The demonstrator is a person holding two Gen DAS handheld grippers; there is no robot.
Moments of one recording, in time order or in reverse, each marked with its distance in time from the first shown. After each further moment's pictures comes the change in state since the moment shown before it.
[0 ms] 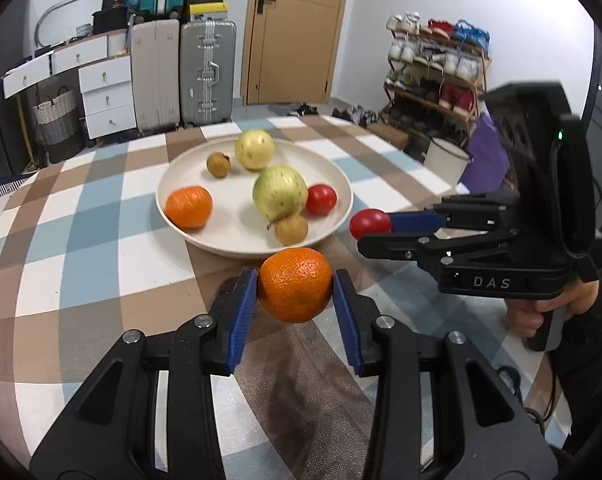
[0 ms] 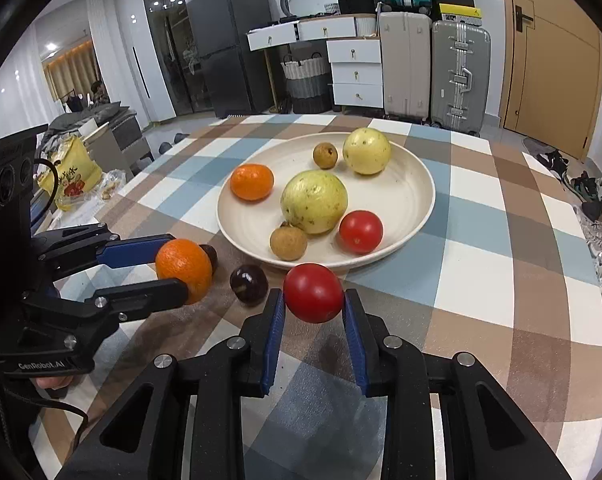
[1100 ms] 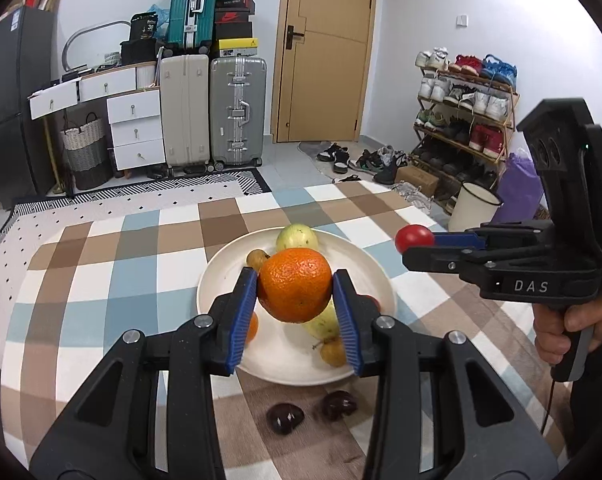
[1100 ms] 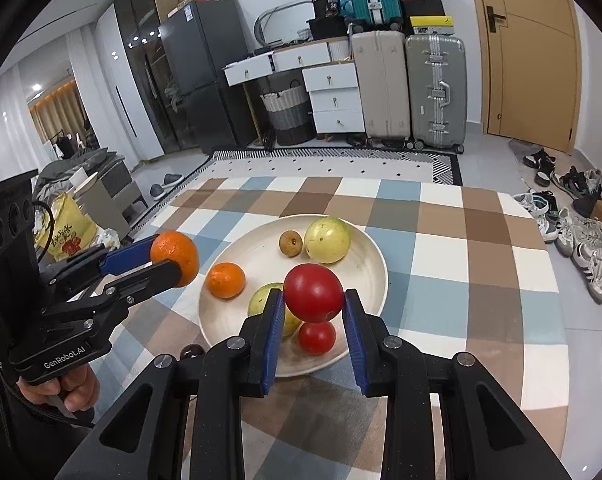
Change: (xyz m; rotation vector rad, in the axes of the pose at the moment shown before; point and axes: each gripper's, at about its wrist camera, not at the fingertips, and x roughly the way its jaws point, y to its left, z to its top) left arm 0.000 0.020 0.083 -0.023 -0.116 0.117; right arm -0.021 -0.040 0.080 0.091 -0.059 -0.008
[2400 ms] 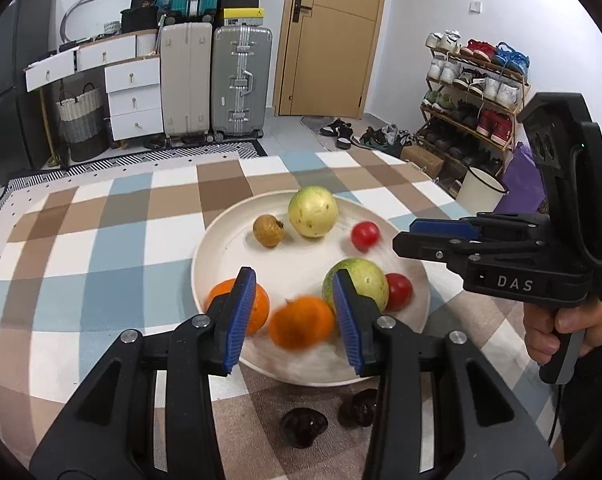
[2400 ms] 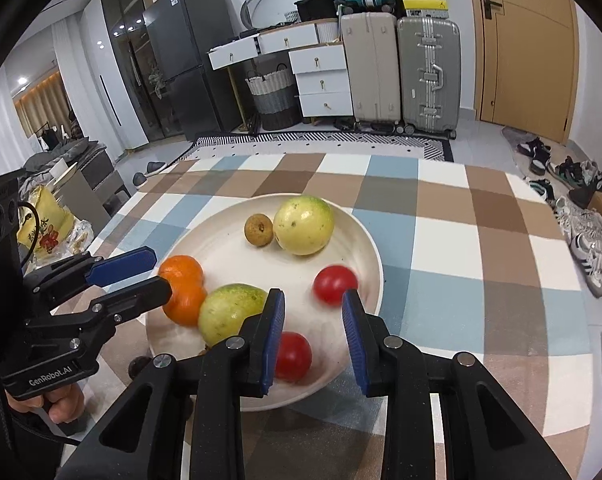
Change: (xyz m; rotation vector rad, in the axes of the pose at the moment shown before) left arm 0.060 0.027 -0.016 -0.043 0.085 -0.014; right arm 0.053 -0.012 -0.005 0.006 0.026 -0.054
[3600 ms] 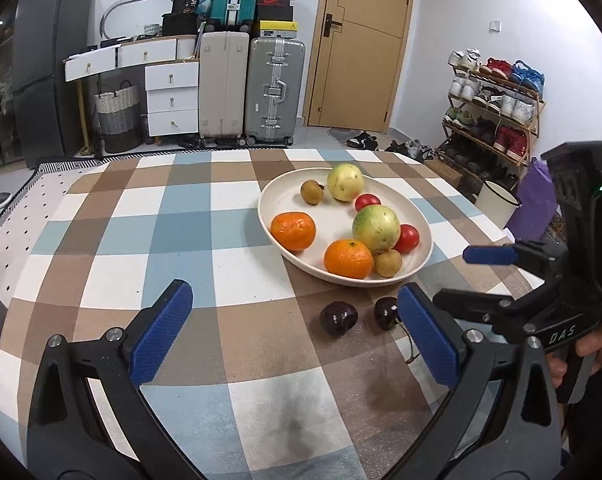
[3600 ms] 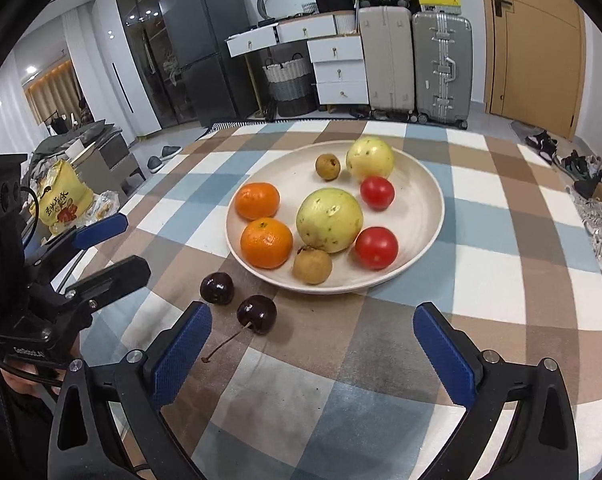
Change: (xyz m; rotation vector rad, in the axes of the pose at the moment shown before) left arm -0.093 0.016 -0.067 -0.069 -0.045 0.082; right arm -0.028 0.061 -0.068 -0.002 0.075 0.041
